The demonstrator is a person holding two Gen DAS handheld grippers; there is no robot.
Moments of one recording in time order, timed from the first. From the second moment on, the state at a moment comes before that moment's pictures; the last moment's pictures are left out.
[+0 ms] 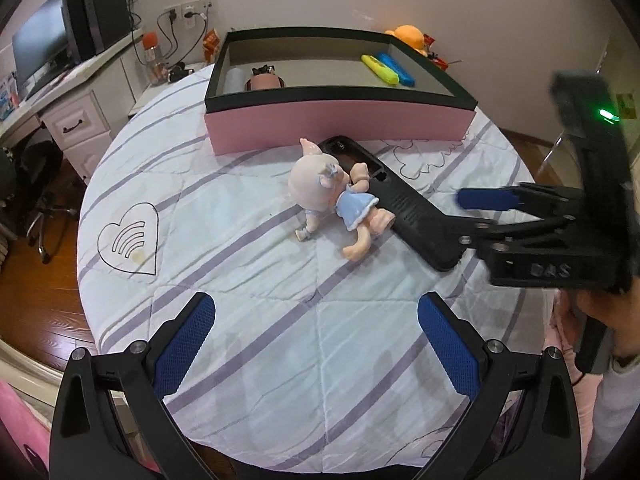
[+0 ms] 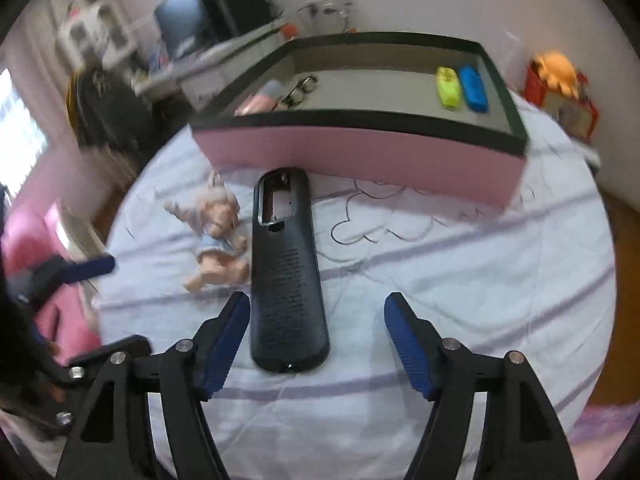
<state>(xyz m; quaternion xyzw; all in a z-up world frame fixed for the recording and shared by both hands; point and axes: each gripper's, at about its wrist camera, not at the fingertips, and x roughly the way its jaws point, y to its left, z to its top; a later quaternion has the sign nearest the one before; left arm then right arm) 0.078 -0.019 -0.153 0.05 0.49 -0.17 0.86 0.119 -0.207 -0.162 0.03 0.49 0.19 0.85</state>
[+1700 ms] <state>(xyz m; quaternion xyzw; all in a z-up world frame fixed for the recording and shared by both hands) 0.075 0.007 -0.157 0.01 0.49 -0.17 0.86 0.074 -0.131 -0.166 -0.24 0.48 0.10 0.84</state>
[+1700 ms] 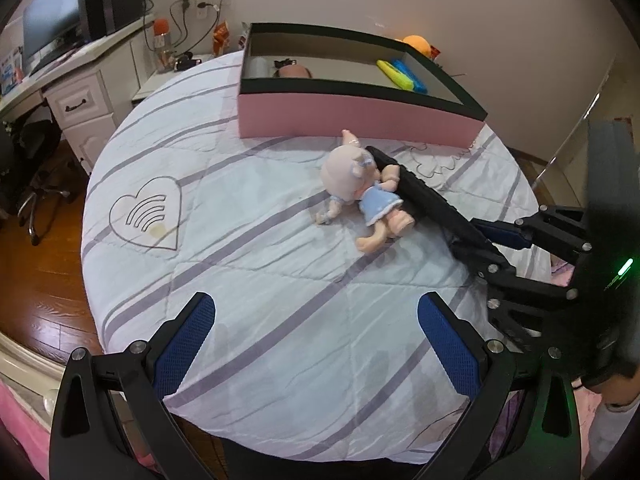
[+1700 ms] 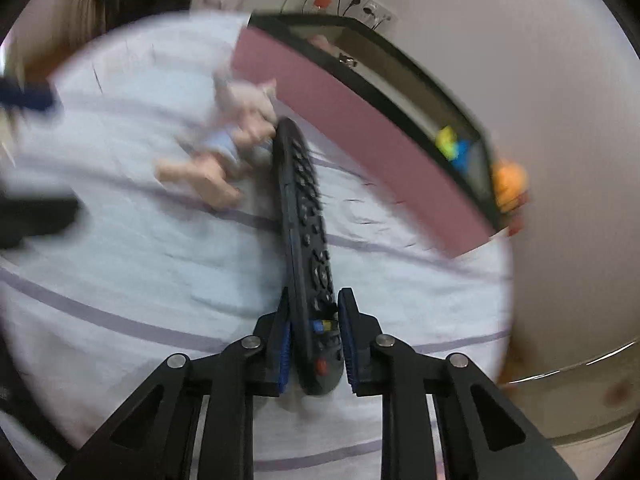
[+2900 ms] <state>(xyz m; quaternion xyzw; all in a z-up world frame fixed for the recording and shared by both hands) 0.090 -0.016 -0.159 0.02 0.51 -0.14 0.85 0.138 -0.155 -0.168 -0.09 0.52 0.21 0.83</state>
